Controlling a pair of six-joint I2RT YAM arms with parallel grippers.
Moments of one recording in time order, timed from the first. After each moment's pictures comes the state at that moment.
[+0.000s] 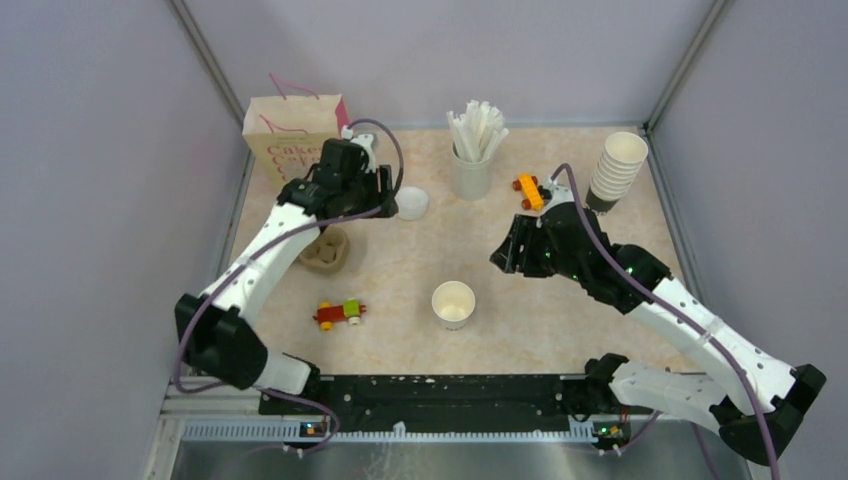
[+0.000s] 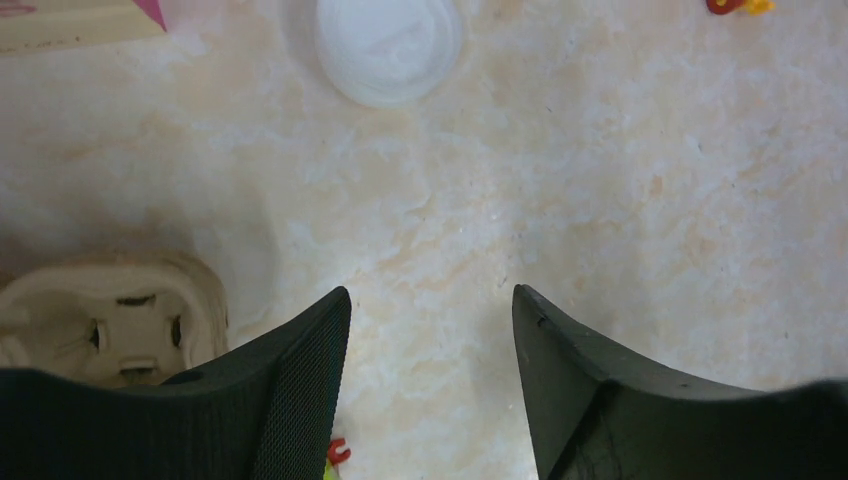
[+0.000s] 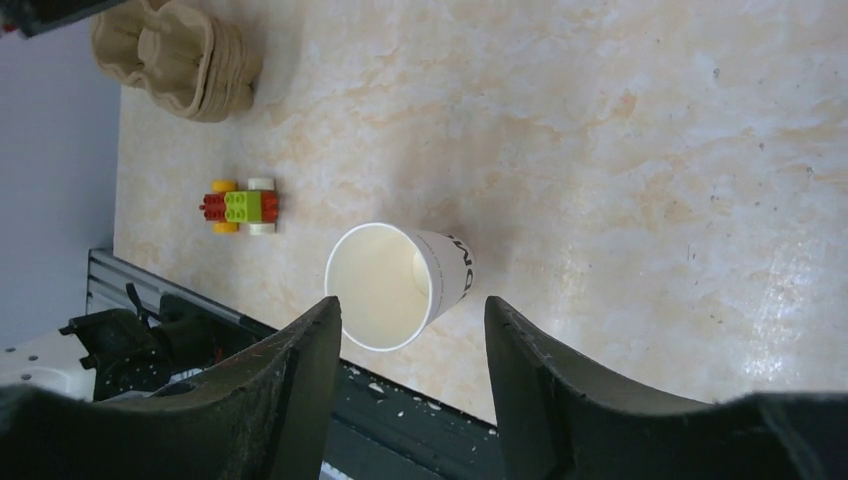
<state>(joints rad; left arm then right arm) -0.39 1.36 1.30 -0.67 0.08 -0.32 0.77 0.96 1.04 -0.72 0.12 0.71</state>
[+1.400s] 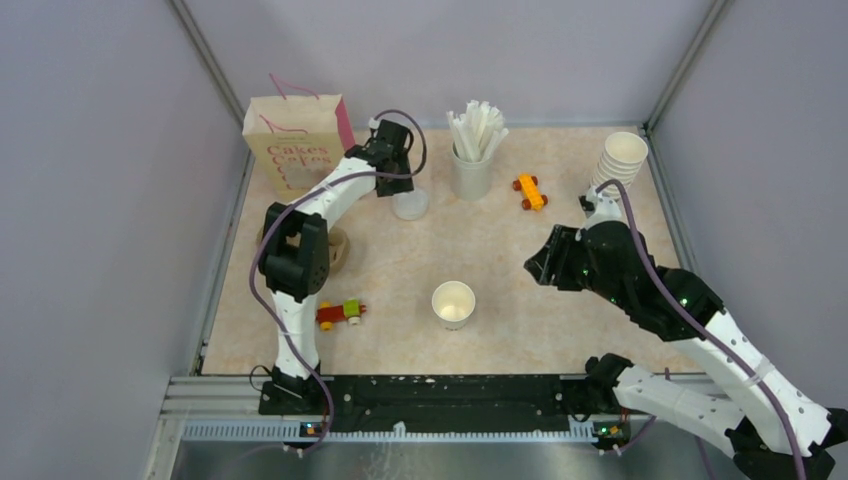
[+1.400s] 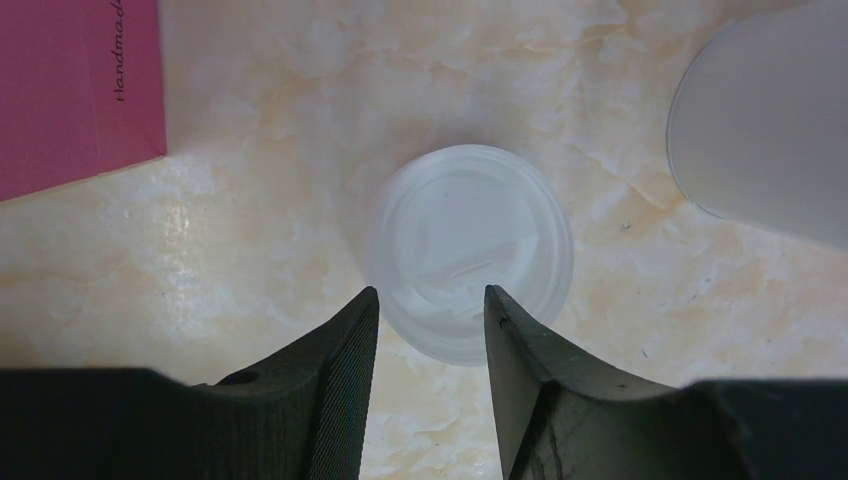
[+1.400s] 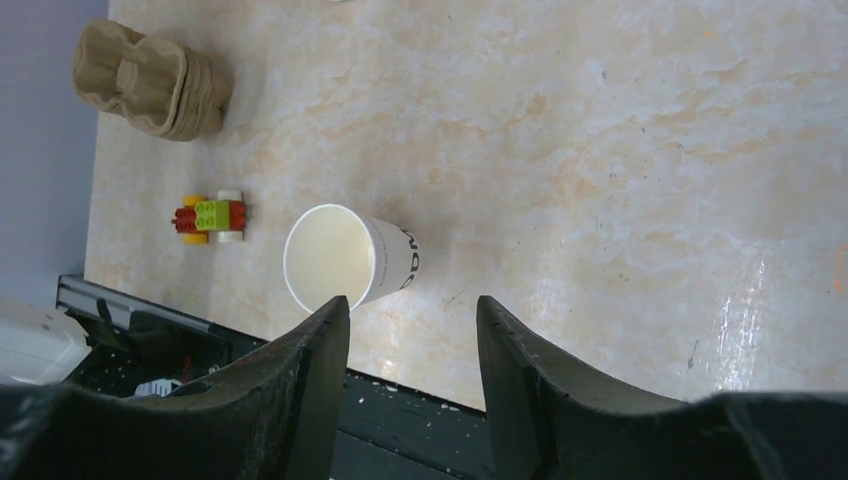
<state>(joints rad) -0.39 2.05 1.73 -0.60 -0.15 -0.51 0.77 0.76 1.07 -0.91 0.23 0.70</state>
